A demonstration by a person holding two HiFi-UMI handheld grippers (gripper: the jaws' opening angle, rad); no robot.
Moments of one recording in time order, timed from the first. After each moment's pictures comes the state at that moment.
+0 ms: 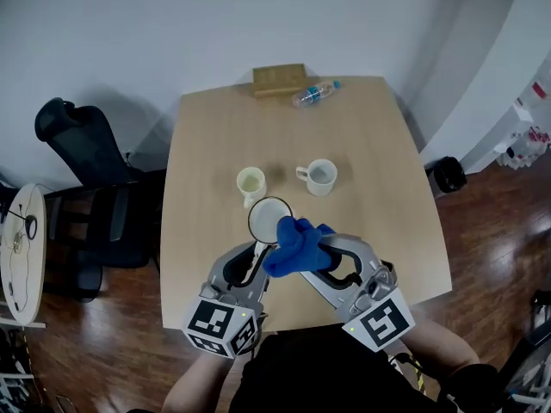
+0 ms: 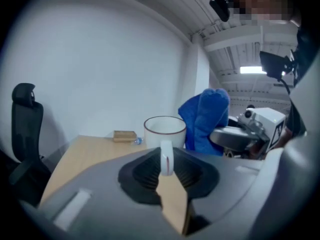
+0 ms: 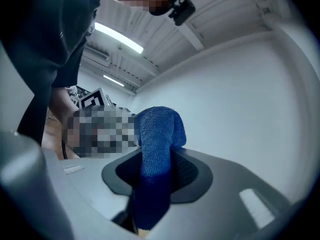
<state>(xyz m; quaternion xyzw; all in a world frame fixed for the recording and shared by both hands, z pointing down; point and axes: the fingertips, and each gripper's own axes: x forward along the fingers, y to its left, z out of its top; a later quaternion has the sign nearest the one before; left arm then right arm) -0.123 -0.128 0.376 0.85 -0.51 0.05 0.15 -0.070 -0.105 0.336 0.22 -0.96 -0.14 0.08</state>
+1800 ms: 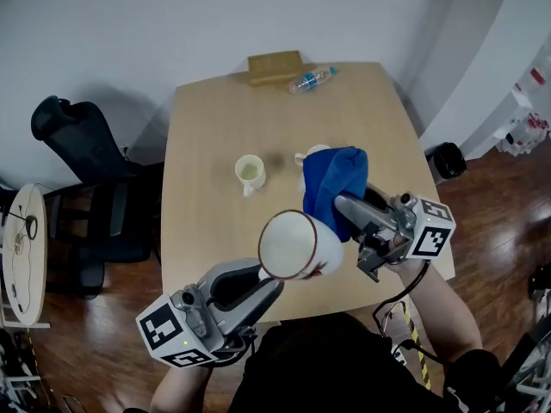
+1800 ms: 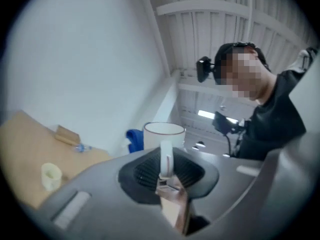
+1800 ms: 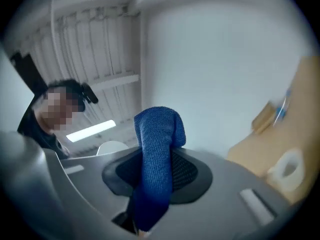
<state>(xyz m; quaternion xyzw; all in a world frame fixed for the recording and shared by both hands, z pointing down) -0.090 -0.062 0.269 0.93 -0.26 -0.15 0.19 -0.016 -0.182 0.298 0.07 -0.93 0.29 -0.21</state>
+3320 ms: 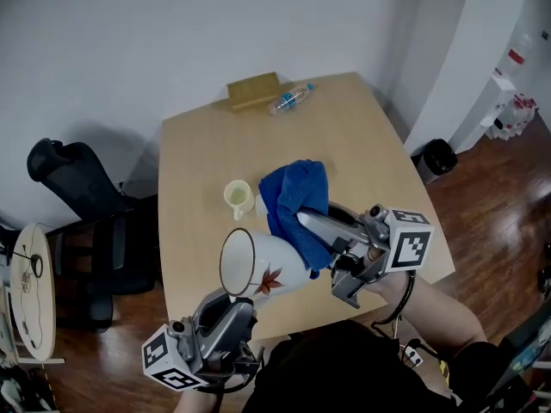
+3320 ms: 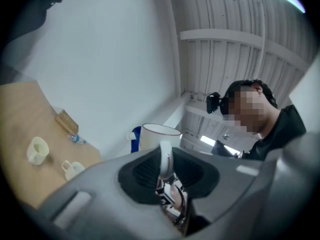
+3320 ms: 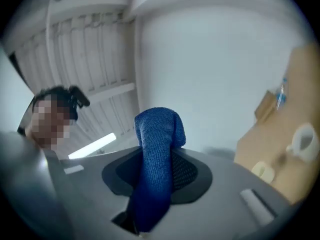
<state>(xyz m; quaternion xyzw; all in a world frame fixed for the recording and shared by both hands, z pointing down) -0.108 -0.054 0.244 0.89 -0.24 -0.28 0.27 -0.037 -0.173 0.263 0.06 -0.89 0.36 -0.26</state>
